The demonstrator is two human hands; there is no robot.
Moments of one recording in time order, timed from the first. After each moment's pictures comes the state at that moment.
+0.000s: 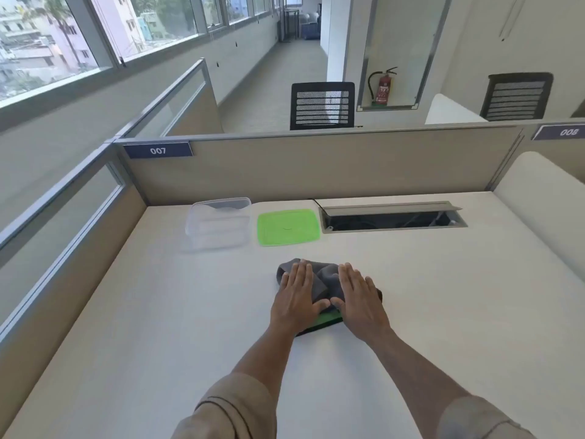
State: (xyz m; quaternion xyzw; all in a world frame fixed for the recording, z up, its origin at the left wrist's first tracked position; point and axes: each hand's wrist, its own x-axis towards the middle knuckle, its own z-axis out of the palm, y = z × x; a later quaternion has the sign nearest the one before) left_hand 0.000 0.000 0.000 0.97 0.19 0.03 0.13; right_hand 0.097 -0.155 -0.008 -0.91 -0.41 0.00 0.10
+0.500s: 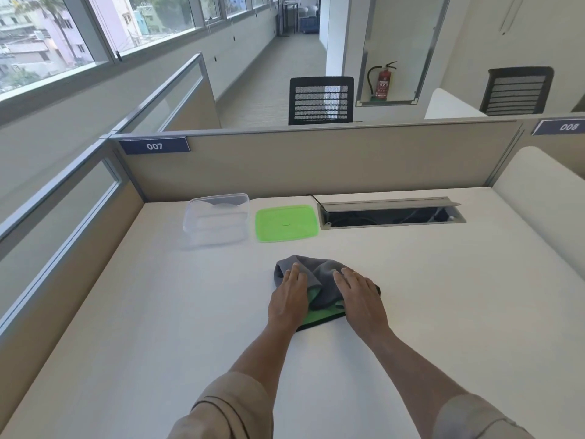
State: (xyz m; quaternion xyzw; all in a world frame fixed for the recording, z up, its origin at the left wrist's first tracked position) left_hand -0.001 -0.005 0.003 0.96 0.25 0.02 0.15; right_hand 0.094 -0.160 -0.006 -0.91 -0.41 -0.06 0.08
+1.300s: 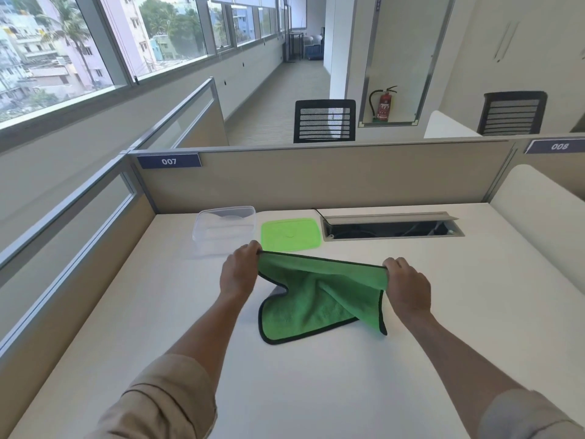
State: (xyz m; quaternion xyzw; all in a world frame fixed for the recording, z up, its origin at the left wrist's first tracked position) left_hand -0.039 0.093 0.082 0.91 0.33 0.21 0.14; right_hand 0.140 -0.203 0.060 -0.95 -0.26 -0.12 0.10
